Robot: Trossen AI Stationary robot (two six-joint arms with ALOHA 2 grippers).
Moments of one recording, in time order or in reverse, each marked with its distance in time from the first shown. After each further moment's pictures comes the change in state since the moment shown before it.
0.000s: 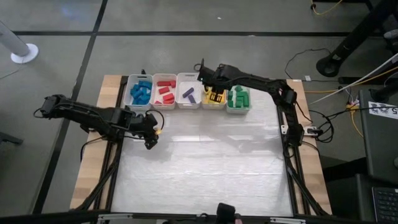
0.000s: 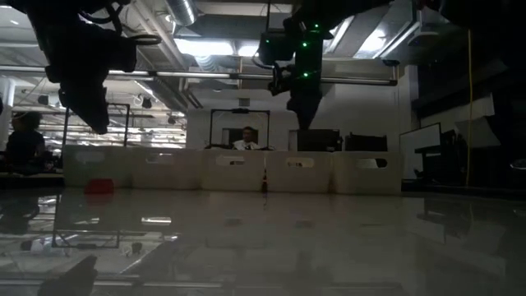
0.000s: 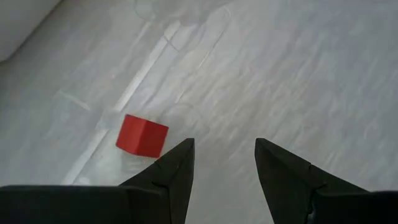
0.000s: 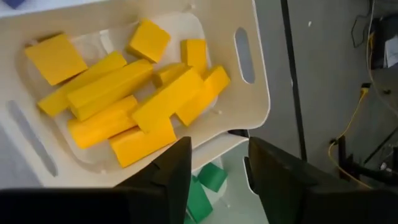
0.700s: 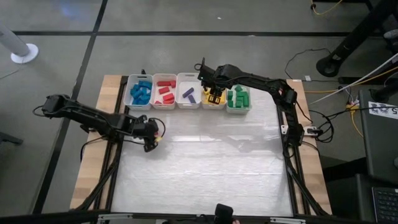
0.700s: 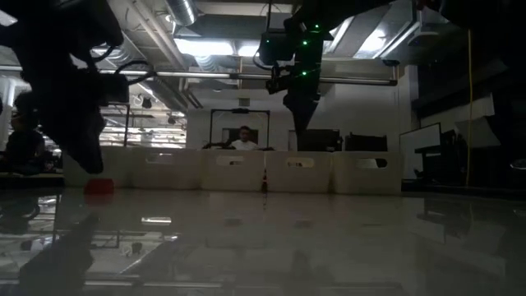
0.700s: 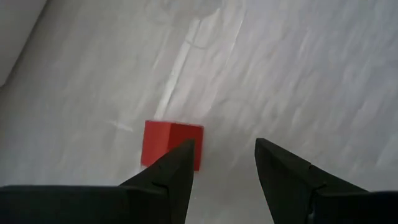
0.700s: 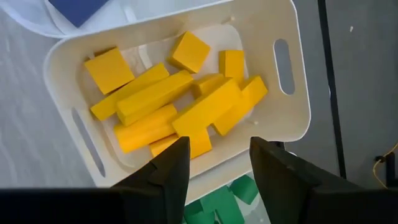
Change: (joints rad) left arm -0.017 0.048 -0.203 0.202 -0.086 0.242; right arm -0.017 0.000 0.000 0.014 -0.150 0.008
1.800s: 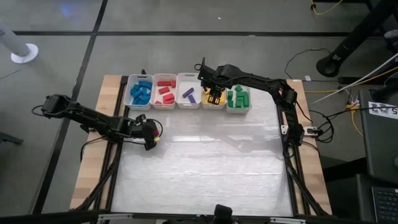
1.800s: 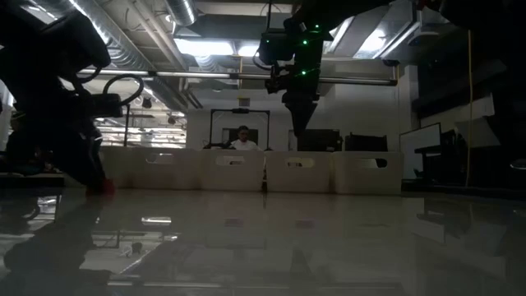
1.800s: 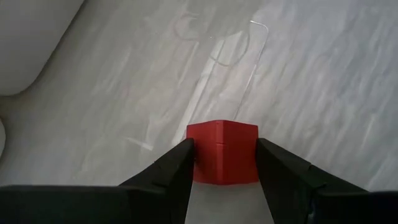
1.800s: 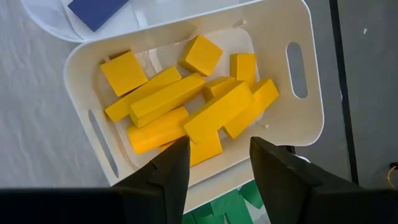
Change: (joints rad) left arm 0.000 0.002 -0.170 0.195 -0.125 0.016; right arm 0.000 0.000 0.000 0.003 -0.042 0.000
